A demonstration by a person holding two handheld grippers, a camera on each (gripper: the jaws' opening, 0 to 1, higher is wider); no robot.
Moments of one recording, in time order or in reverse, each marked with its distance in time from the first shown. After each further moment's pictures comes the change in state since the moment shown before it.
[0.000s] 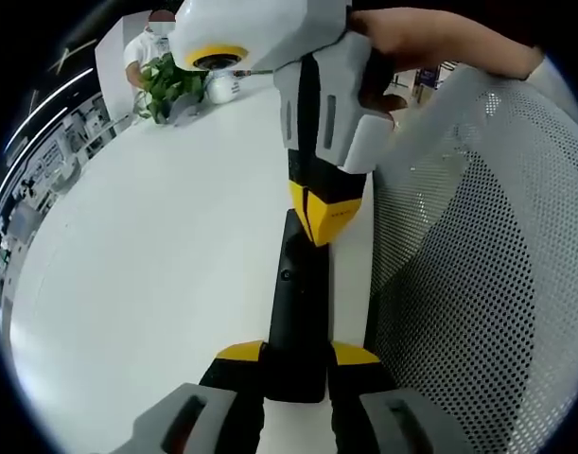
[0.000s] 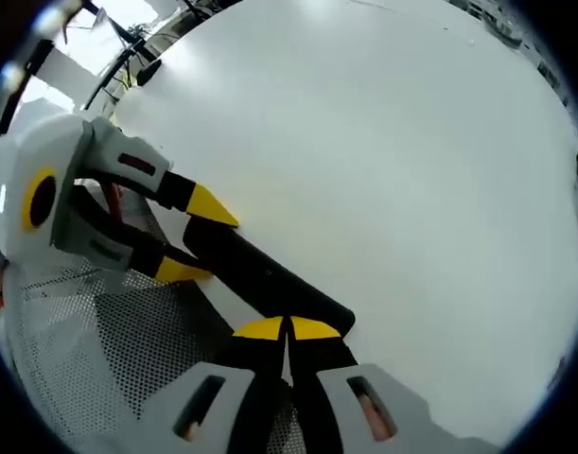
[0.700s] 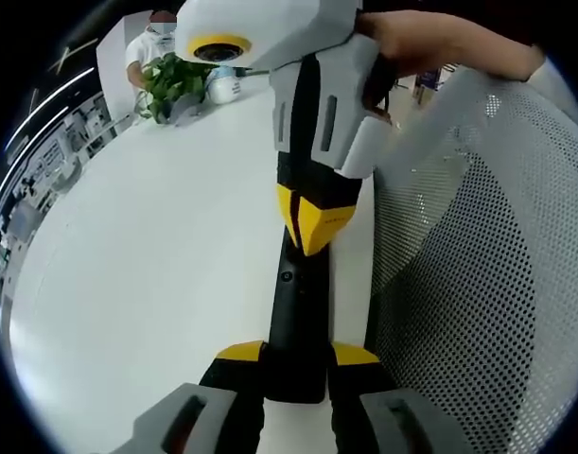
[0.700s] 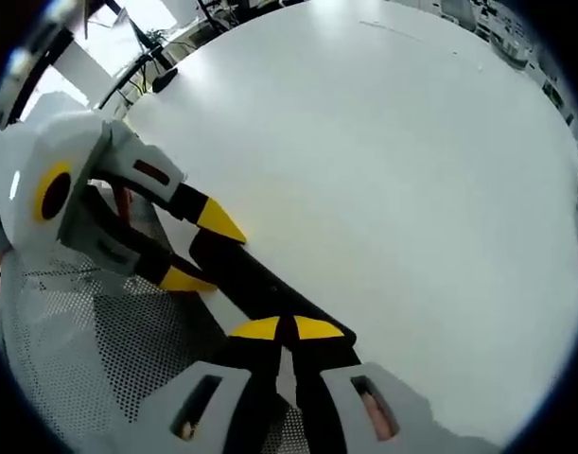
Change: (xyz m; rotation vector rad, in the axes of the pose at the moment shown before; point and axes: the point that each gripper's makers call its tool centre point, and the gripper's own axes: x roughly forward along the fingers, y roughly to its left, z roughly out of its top) left arm 0.000 0.000 0.001 -0.004 -0.005 -0.001; right arm 0.003 0.002 0.012 -0.064 -0.075 0.006
